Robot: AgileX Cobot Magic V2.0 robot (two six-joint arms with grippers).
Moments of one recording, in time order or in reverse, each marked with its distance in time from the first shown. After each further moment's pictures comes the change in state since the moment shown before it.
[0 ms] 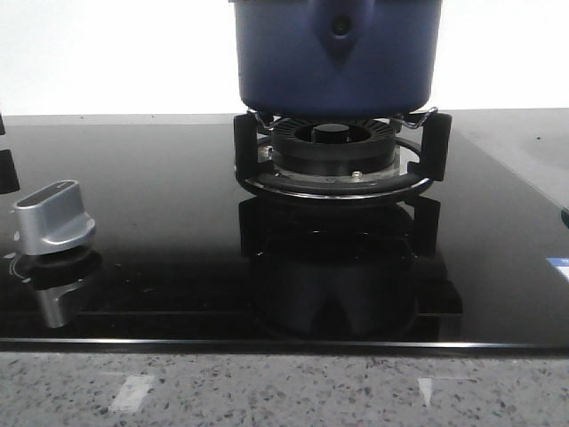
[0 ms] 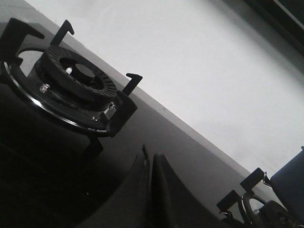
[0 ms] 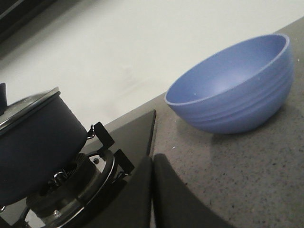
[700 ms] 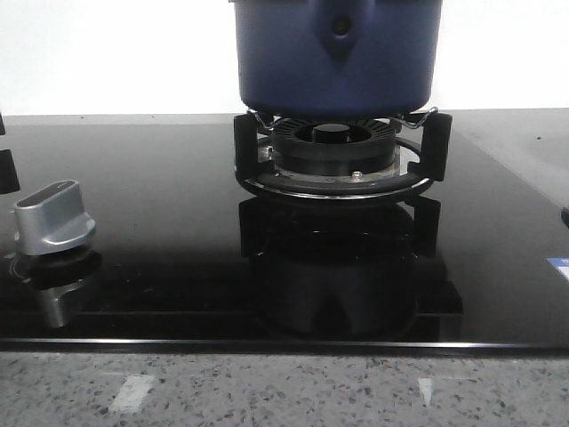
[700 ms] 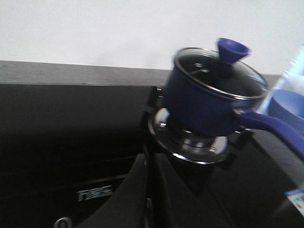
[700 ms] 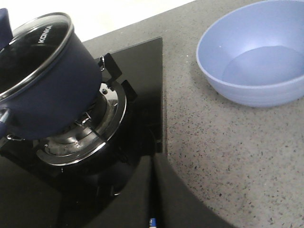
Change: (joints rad) left arm 0.000 0.455 -0.698 -0.084 0.704 0.465; right arm 0.000 0.439 -0.656 -0.120 0.703 -0.022
